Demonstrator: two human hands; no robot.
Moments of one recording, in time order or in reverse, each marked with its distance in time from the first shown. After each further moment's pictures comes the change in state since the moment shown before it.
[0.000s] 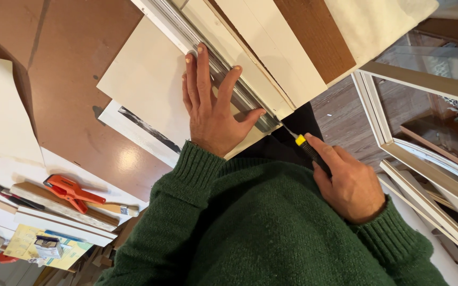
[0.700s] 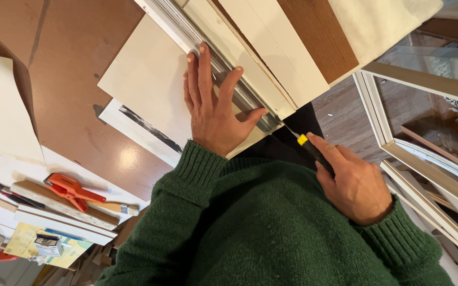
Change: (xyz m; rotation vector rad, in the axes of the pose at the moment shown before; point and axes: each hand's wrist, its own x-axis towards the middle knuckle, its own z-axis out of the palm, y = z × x) left_hand -0.001 0.000 0.001 -0.011 0.014 -0.001; right_hand 0.005 -0.003 -0.007 -0.015 -0.053 0.038
